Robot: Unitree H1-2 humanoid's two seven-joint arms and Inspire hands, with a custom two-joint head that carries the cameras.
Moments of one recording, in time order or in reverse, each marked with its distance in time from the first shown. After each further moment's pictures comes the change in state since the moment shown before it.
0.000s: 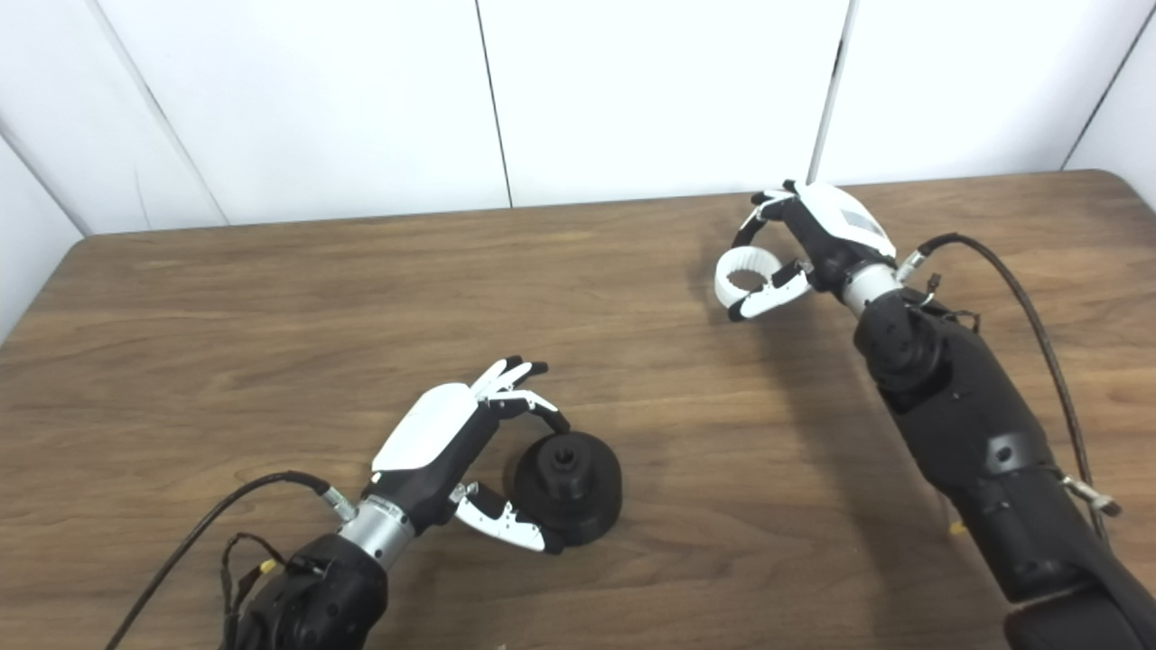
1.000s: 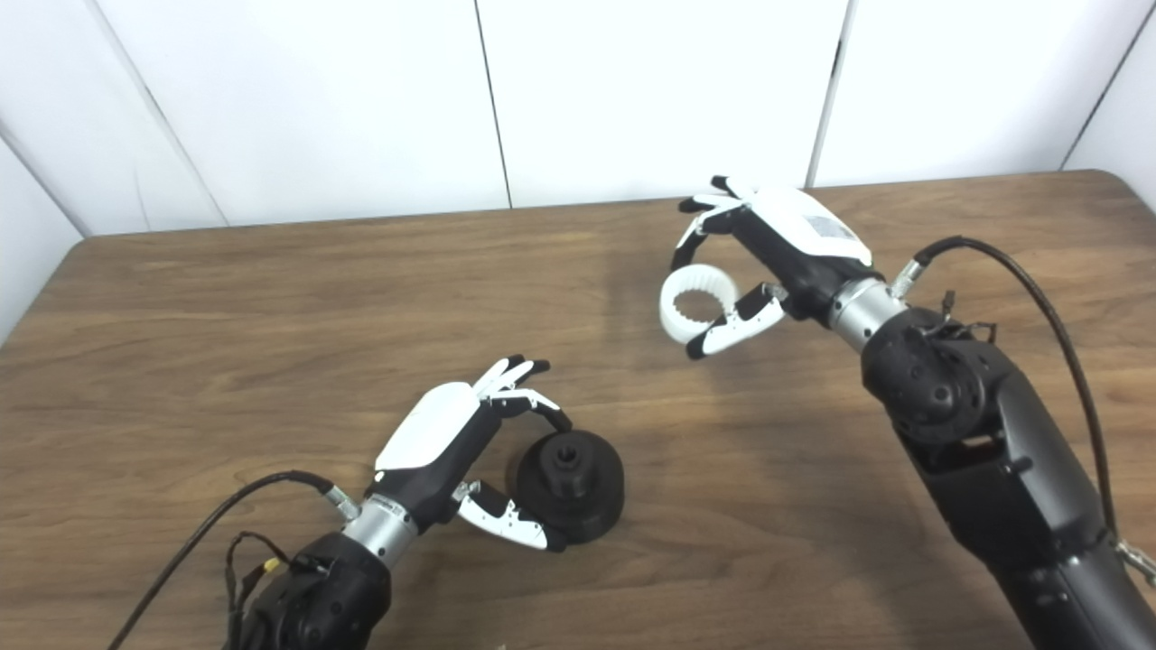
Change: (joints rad) left arm -0.005 -0.011 0.005 0.019 -0.002 -0.017 0.004; right arm 0.147 -0.029 -0.008 -0.578 0.019 0.100 0.280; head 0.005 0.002
